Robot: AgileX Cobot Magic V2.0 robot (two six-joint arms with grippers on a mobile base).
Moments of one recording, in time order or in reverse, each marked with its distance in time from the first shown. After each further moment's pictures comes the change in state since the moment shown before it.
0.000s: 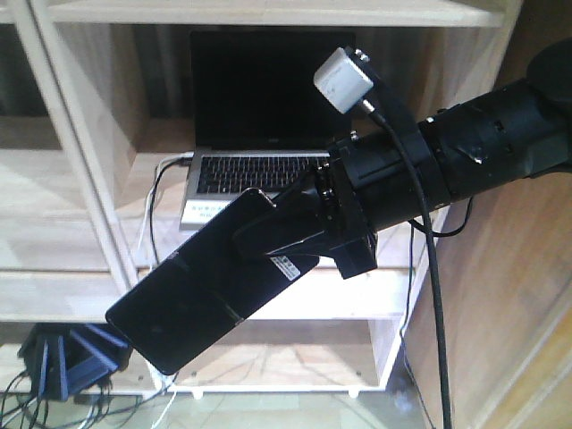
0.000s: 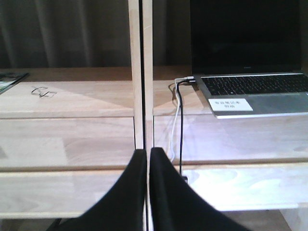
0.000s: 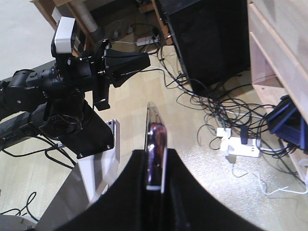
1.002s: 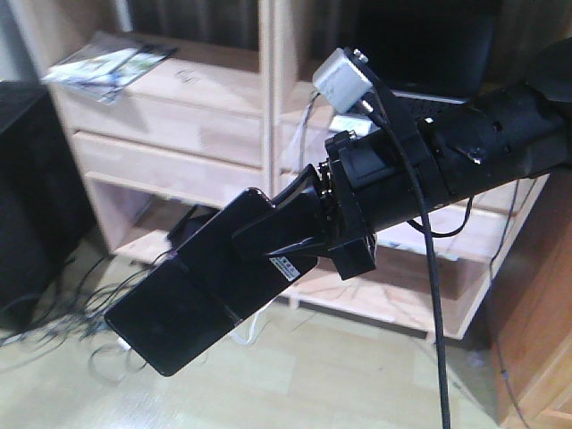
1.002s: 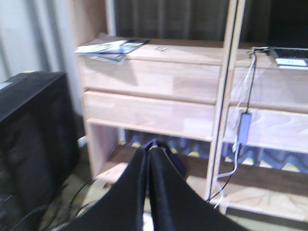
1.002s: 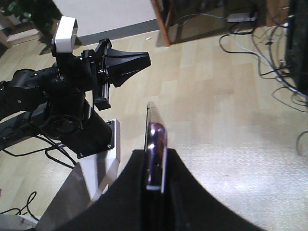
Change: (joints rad) left arm 0.000 0.000 0.000 0.000 0.000 0.000; right arm 0.000 0.000 0.000 0.000 0.000 0.000
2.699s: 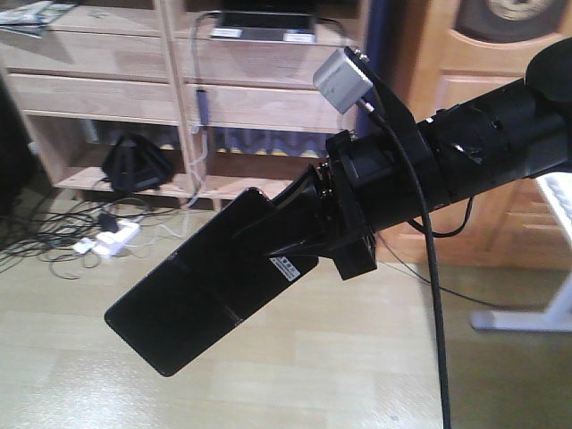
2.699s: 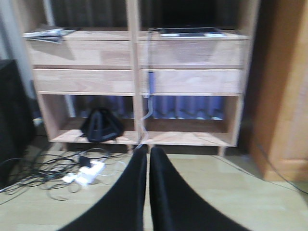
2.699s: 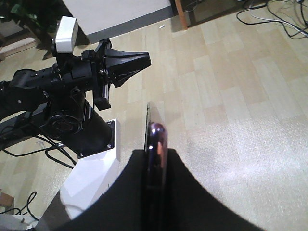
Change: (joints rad) left arm 0.000 0.000 0.000 0.000 0.000 0.000; right arm 0.000 0.000 0.000 0.000 0.001 0.000
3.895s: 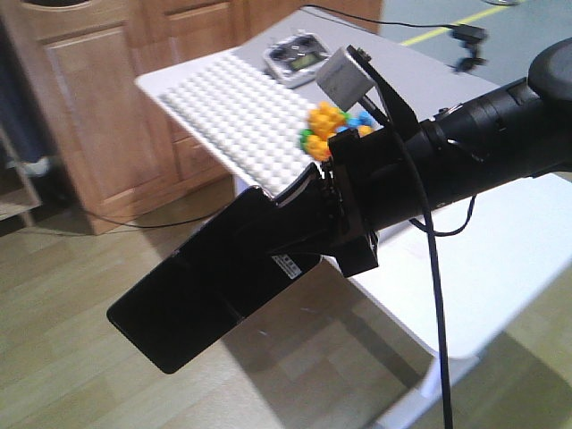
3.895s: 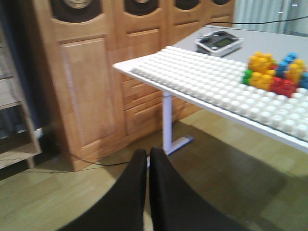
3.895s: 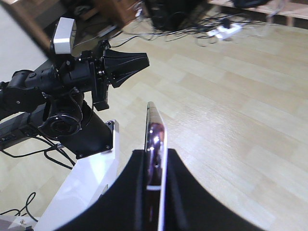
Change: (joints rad) left arm 0.000 0.000 0.000 0.000 0.000 0.000; right arm 0.000 0.000 0.000 0.000 0.000 0.000
